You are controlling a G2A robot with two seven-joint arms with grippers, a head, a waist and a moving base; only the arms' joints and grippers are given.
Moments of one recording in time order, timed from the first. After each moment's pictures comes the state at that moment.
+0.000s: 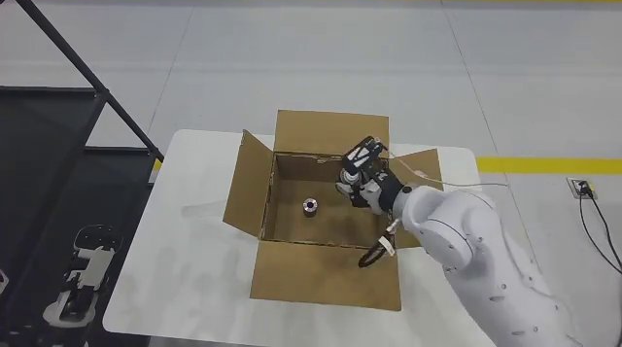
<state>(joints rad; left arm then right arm) 1.85 -1.24 -2.03 -2.18 0.13 -0.57 -0.16 -0.68 -1.24 1.02 -1.65 -0.99 -0.16 0.95</state>
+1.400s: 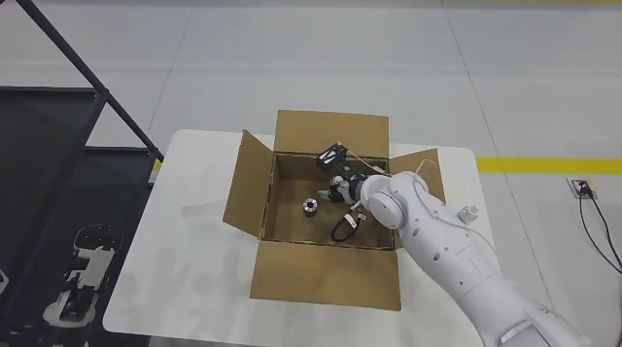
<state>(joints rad) 1.85 -1.24 -2.03 -2.18 0.13 -0.57 -0.16 -0.43 -1.39 0.77 -0.96 -0.97 -0.20 0.67</state>
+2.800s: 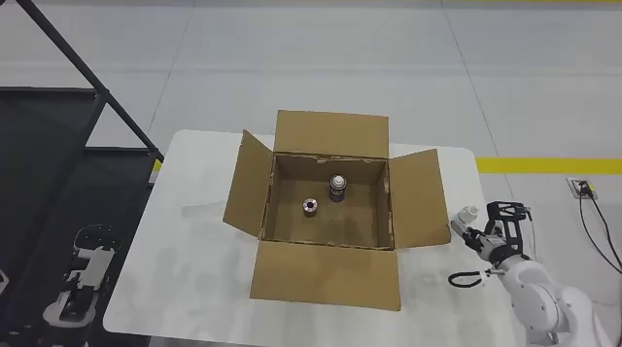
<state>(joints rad) 1.85 -1.24 -2.03 -2.18 0.13 -0.57 -0.16 -1.26 -1.19 1.67 -1.54 -1.02 -0.11 0.53</state>
